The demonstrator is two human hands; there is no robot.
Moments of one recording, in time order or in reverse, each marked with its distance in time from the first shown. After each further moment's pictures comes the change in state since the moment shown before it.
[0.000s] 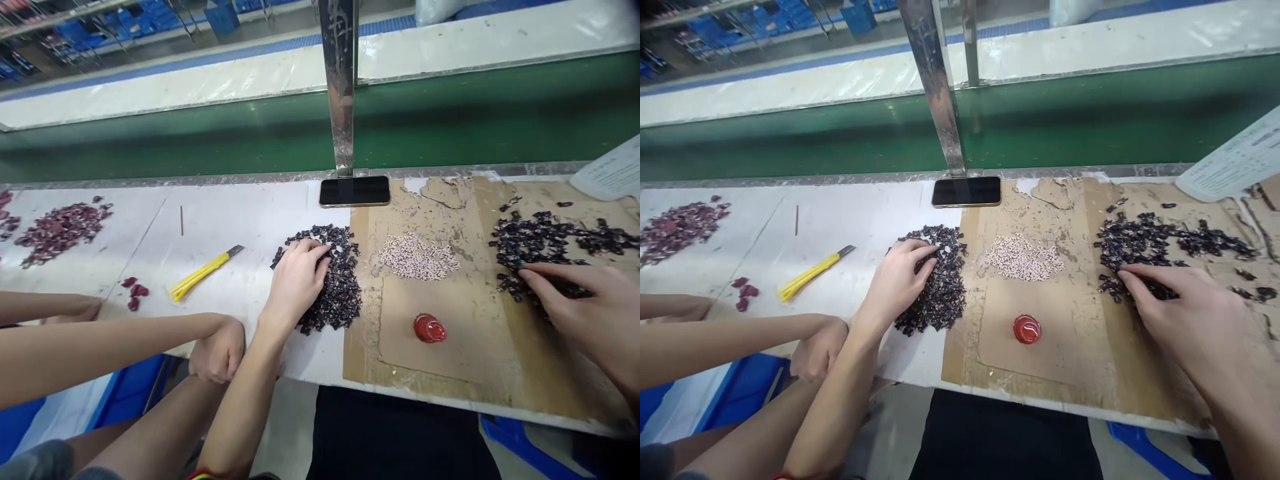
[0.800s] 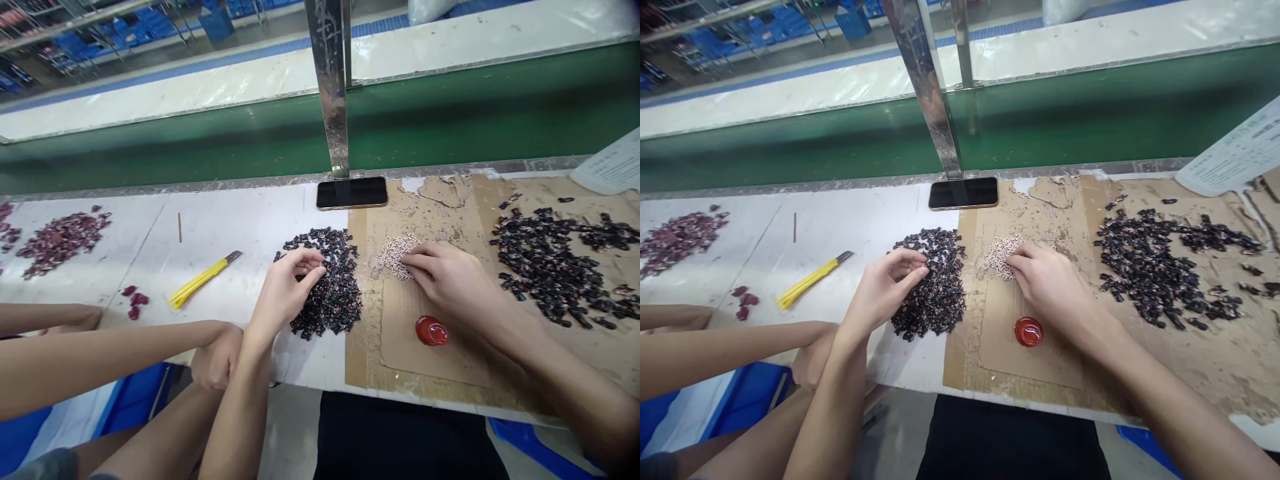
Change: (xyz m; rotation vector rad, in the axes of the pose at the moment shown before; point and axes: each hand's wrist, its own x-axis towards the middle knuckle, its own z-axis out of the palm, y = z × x) left_hand -0.010 -0.002 -0.014 -0.518 -0.026 -0.135; right_hand 0.040 -0.145 0.019 0.247 -0.443 -0.444
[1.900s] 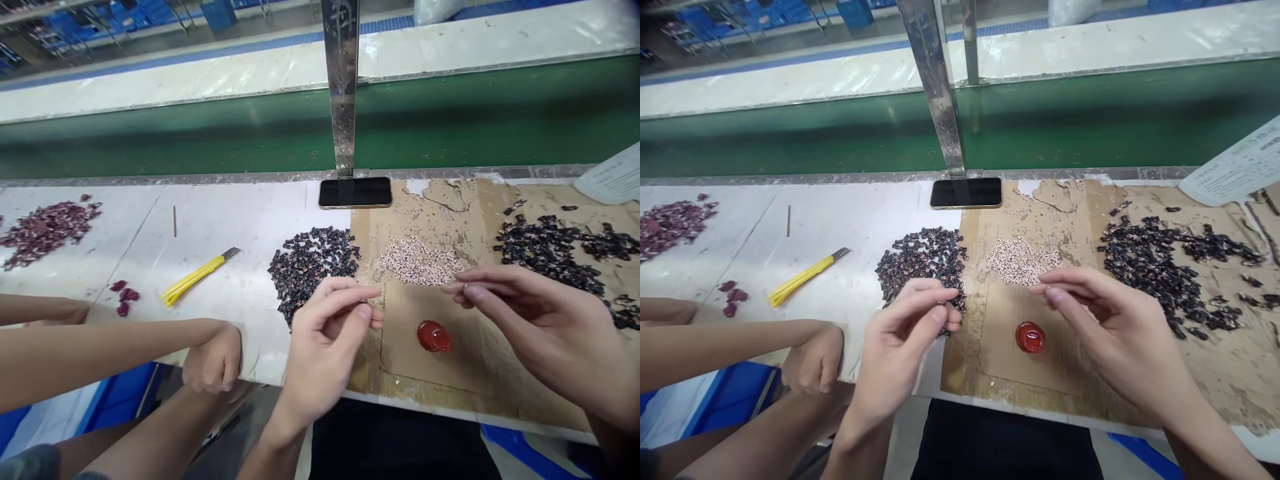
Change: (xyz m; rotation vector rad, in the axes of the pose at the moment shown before) left_hand -0.056 0.068 0.043 -0.773 0.100 -0.090; right_hand -0.052 -0.019 -0.052 0.679 0.250 0.354
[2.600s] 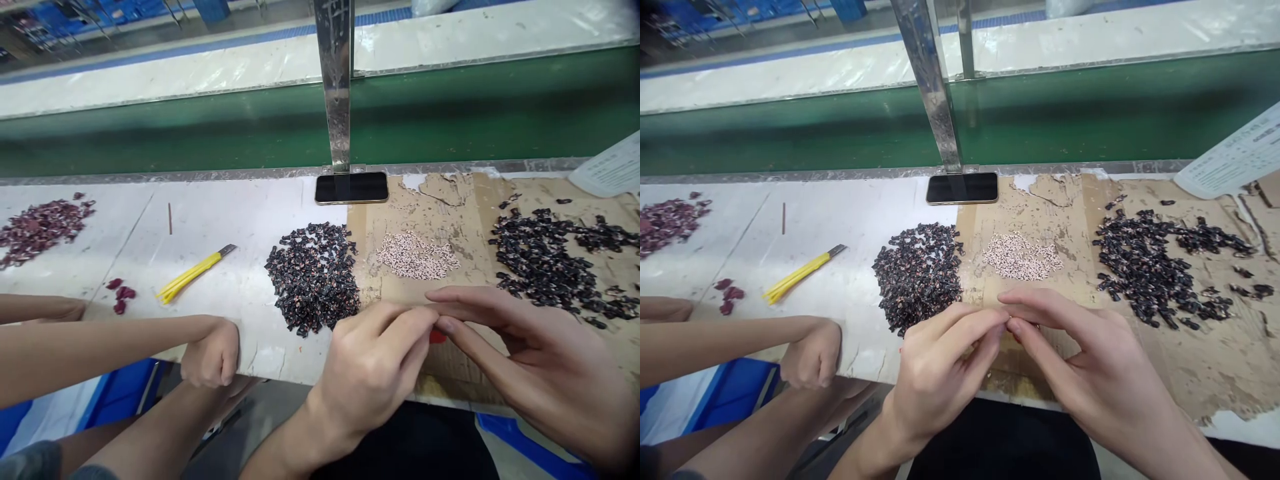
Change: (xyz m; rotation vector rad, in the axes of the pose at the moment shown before) left_hand -0.011 -0.008 0.030 0.706 -0.249 0.550; right_hand -0.020 -0.030 0.009 0.002 -0.138 -0.181
